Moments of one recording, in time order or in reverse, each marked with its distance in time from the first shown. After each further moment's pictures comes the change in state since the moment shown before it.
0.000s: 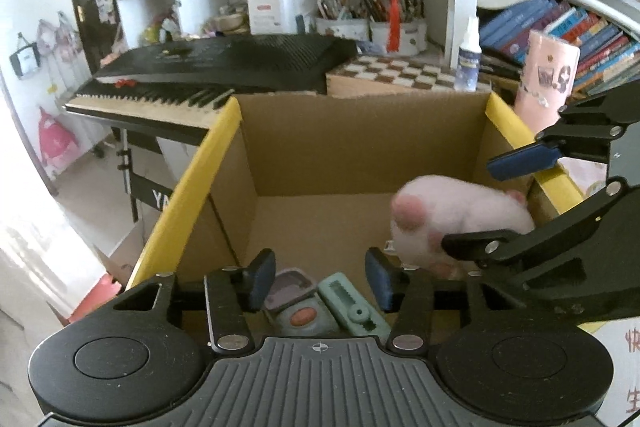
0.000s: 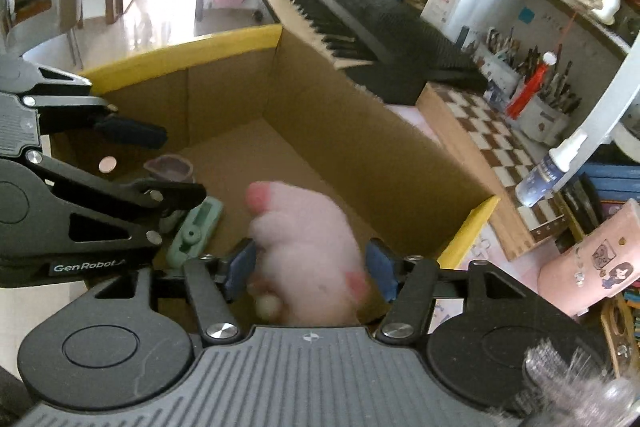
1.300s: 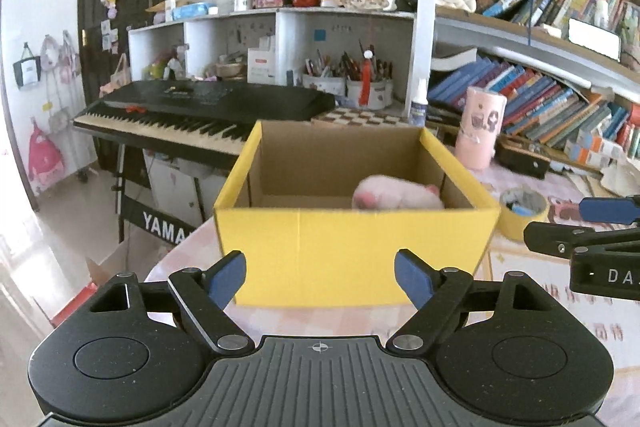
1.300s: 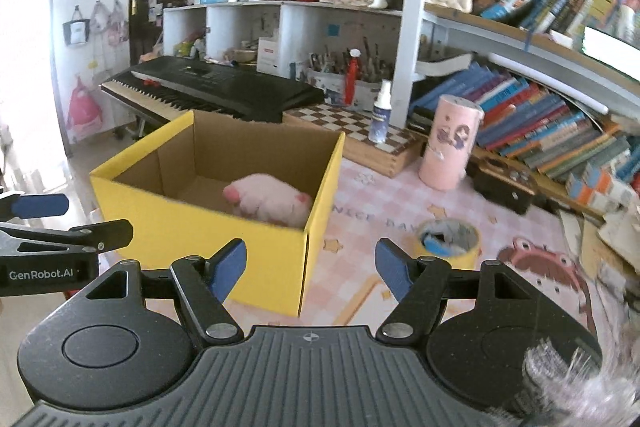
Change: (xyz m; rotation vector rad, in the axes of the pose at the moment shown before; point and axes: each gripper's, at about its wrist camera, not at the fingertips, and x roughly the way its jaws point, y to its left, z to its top) left arm -0.124 0.027 -0.071 -0.036 -0.171 -0.113; right arm -0.160 0.101 -0.092 0.504 -0.217 -0.366
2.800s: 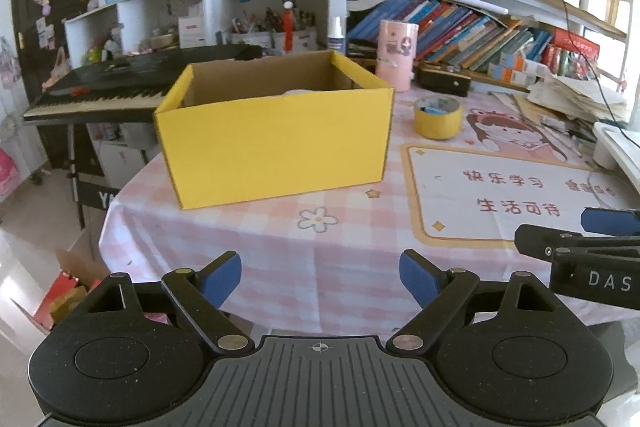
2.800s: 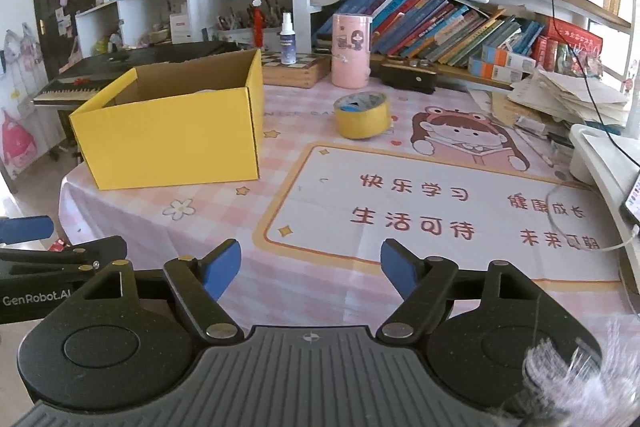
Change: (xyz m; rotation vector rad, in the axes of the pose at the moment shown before) left arm -0.048 -0.025 -0.064 0.138 0.109 -0.173; right arm -0.085 0.023 -0.101 0.254 0.094 -0.219
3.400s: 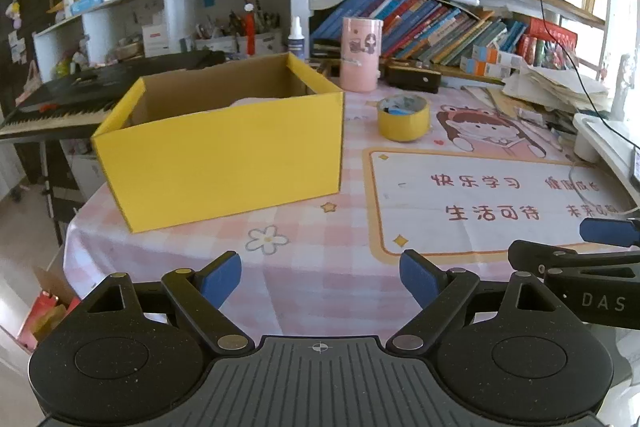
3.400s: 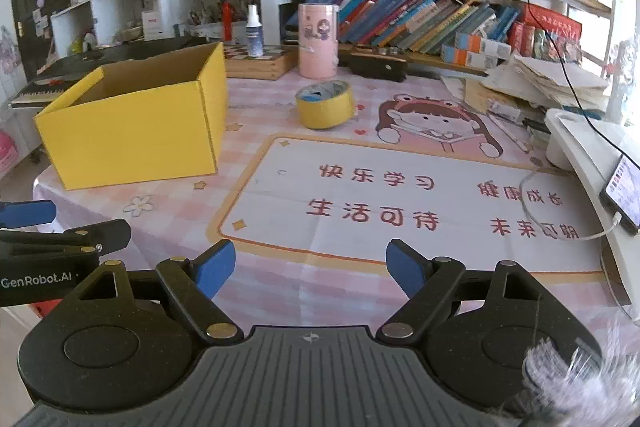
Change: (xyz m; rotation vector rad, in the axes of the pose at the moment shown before) left arm 0.025 -0.034 0.014 0.050 0.001 -0.054; right arm 0.011 -0.033 -0.002 0.036 0.026 -0.054
